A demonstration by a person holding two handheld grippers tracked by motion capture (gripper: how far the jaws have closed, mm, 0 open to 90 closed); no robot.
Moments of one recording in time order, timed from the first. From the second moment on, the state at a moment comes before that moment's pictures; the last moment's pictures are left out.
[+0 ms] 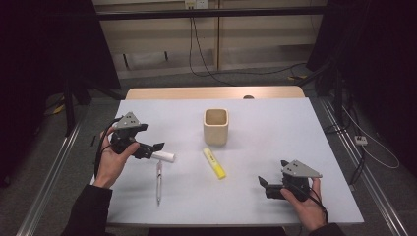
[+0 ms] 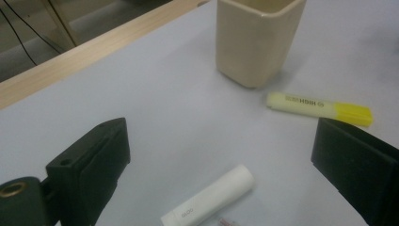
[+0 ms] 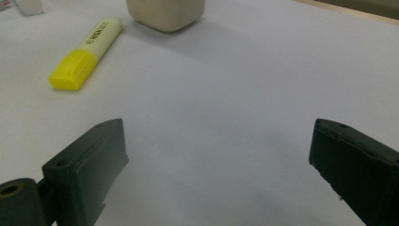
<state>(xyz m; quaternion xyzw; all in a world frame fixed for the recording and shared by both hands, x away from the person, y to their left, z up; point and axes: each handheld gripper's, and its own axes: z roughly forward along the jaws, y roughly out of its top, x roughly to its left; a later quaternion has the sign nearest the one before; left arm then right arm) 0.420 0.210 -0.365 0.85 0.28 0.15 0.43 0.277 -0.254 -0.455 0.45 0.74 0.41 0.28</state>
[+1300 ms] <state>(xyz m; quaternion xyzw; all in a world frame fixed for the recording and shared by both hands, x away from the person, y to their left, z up) 0.461 0.186 -0.393 0.92 0.22 0.06 0.33 0.276 -0.254 -0.456 0.45 0.74 0.42 0.27</state>
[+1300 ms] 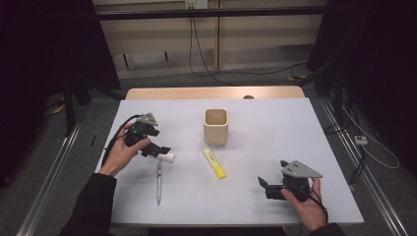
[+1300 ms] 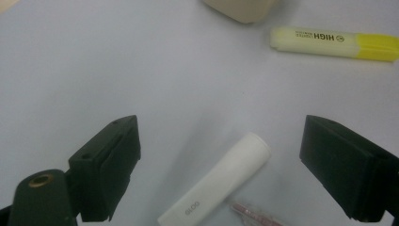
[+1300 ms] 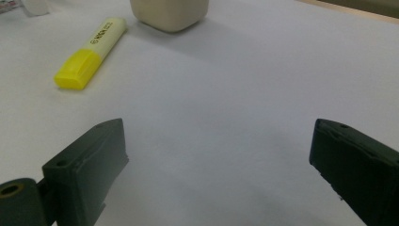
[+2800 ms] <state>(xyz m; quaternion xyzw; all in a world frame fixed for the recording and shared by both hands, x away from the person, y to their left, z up) 0.463 0.151 -0.422 0.98 0.01 0.03 0.18 0.276 -0.254 -0.456 0.44 0.75 0.42 0.27</state>
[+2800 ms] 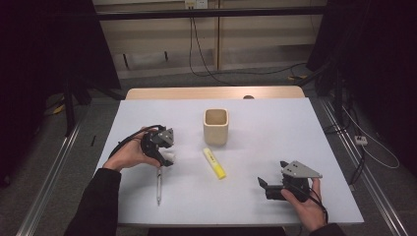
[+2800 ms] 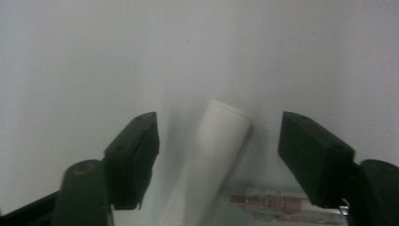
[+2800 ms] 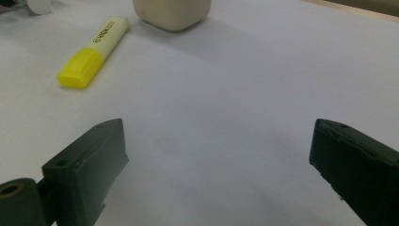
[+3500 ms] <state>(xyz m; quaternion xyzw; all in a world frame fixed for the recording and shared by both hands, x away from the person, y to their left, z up) 0.473 0.143 -0.425 0.99 0.00 -0.02 0.15 0.275 -0.255 -0.455 0.45 0.74 0.42 0.27</state>
